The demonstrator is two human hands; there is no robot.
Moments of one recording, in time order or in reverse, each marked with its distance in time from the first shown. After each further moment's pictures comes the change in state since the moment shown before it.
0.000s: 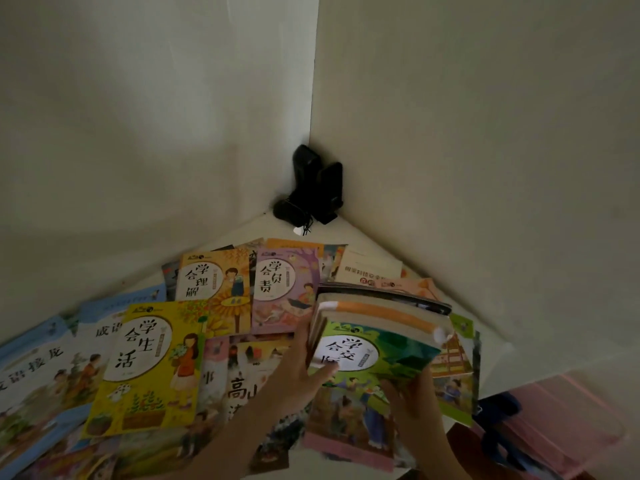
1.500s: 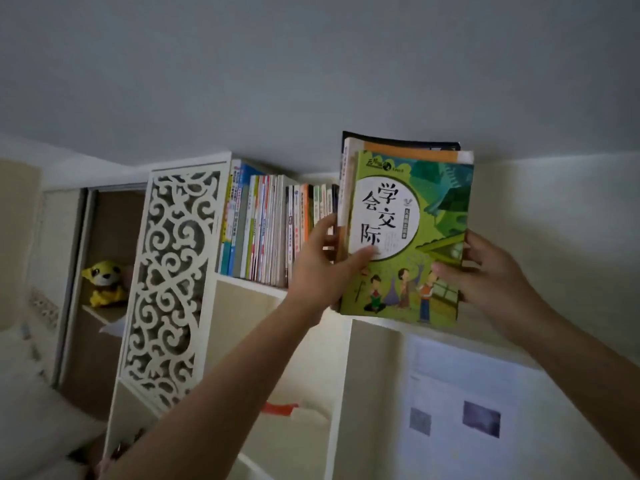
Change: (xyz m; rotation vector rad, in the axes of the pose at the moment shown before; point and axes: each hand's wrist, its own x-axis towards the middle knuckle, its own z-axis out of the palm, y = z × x) left_hand -0.565 0.464 -0.342 0.414 1.815 0.519; right_hand -0.254 -0.739 0.331 0.464 -1.071 -1.145
